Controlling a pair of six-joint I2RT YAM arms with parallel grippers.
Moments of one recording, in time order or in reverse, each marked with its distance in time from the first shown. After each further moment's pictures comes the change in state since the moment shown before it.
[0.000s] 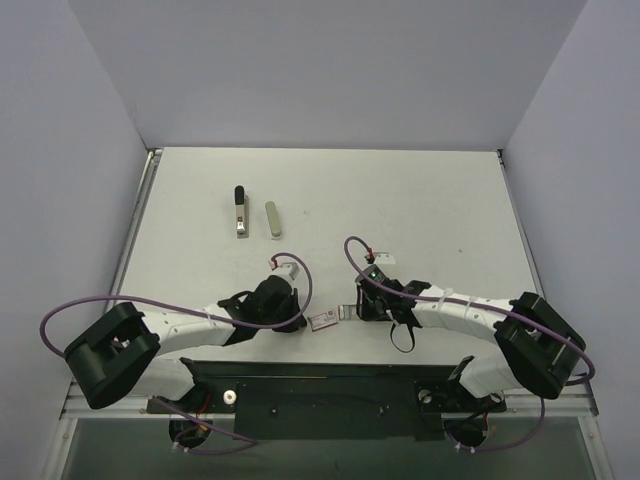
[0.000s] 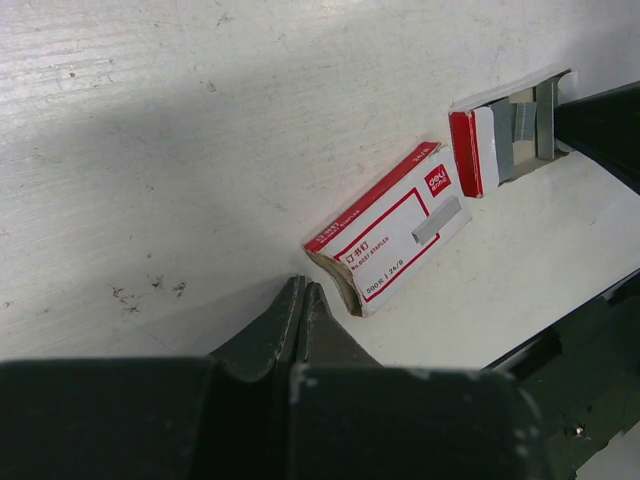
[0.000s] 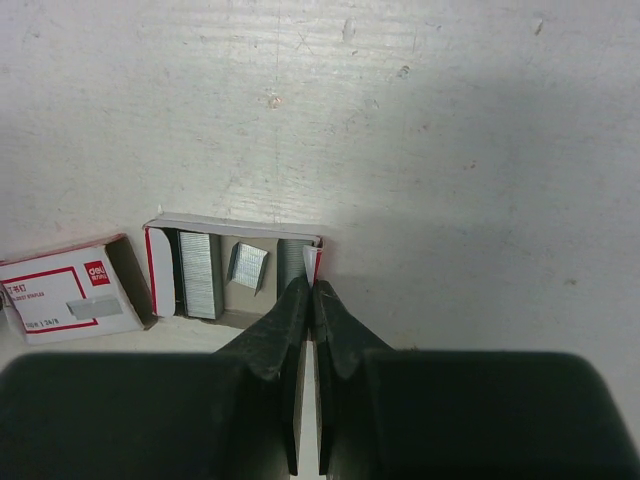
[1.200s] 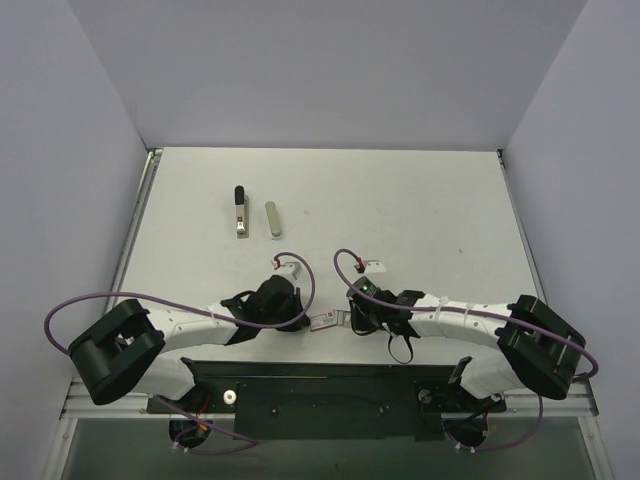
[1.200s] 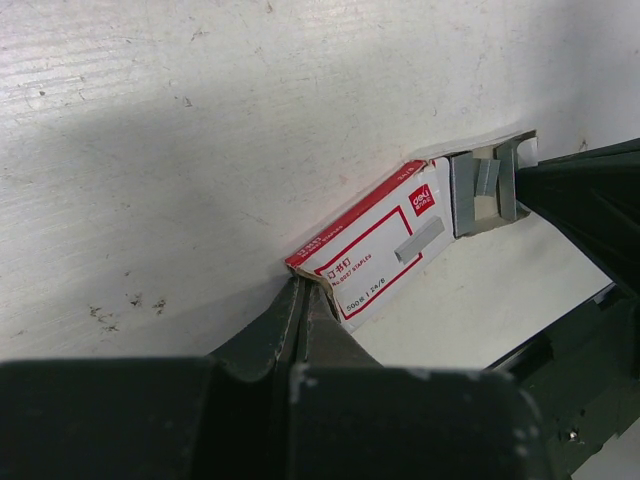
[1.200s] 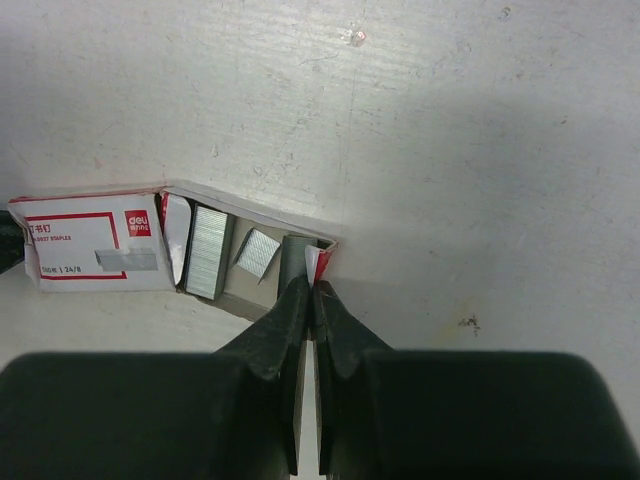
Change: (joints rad) left arm -0.009 0.031 0.007 0.041 0.003 -0.004; right arm 0.113 -0.007 -0.012 0.016 0.032 0.027
